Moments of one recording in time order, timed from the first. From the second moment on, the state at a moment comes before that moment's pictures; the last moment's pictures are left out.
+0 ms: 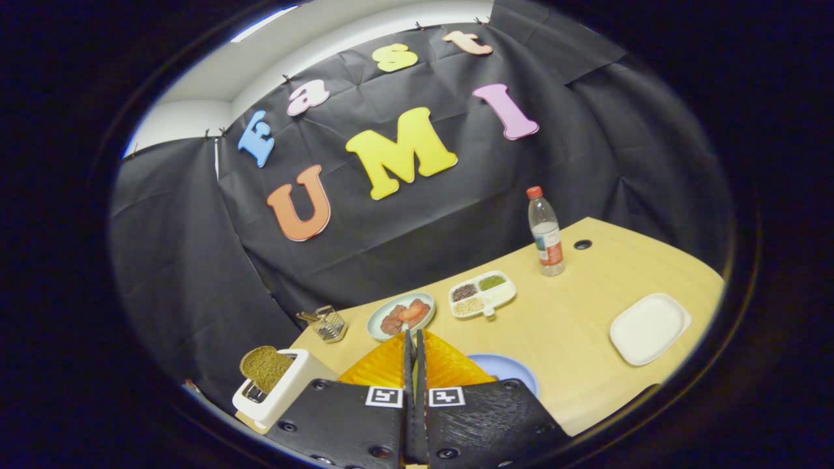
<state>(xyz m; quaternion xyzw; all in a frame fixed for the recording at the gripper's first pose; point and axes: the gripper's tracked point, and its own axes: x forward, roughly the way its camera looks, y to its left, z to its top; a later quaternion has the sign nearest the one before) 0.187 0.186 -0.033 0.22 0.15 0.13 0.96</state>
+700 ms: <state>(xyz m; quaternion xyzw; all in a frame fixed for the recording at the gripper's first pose) 0.210 0.160 -0.102 0.22 0.19 0.08 0.95</state>
